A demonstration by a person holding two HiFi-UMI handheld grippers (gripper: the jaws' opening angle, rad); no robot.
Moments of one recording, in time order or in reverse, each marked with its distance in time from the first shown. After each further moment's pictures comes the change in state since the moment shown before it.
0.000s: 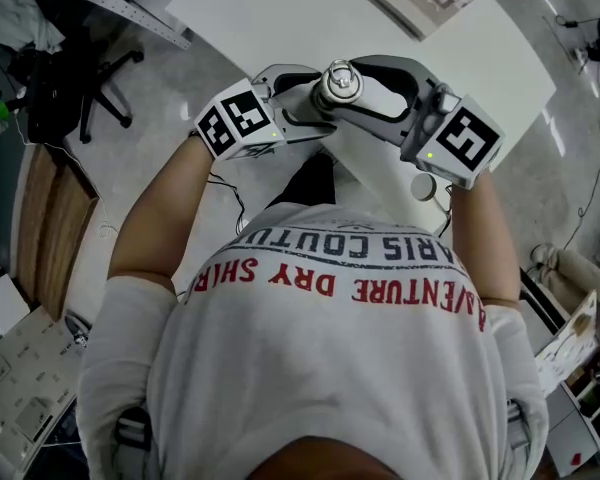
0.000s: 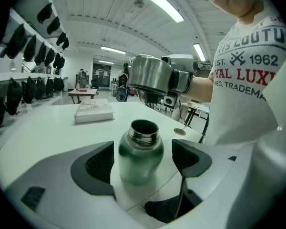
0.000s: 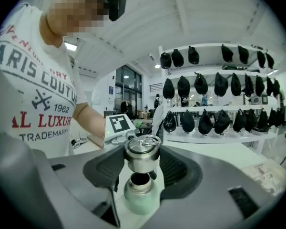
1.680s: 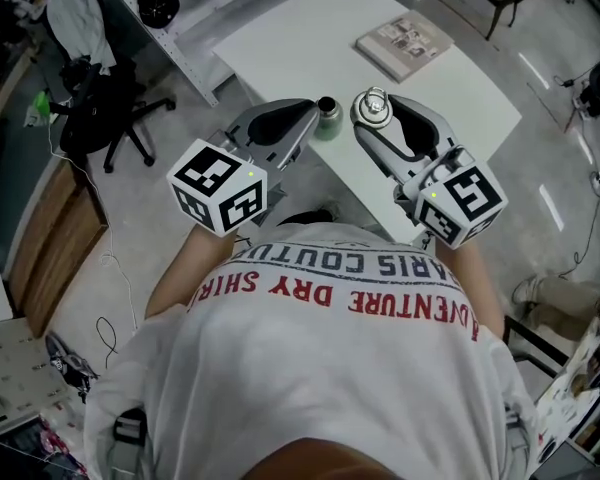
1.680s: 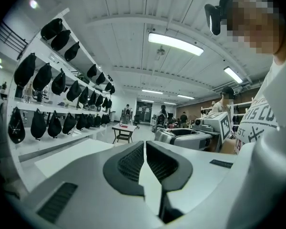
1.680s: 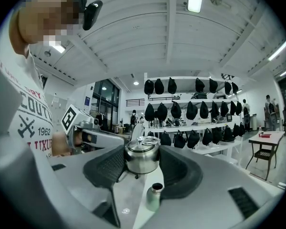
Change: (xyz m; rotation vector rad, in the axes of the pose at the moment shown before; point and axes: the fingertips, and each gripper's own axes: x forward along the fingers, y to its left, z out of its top) left arm -0.138 -0.119 0.155 -0.186 -0.476 0.541; right arm -0.109 0.089 0.090 0.018 -0.193 -0.354
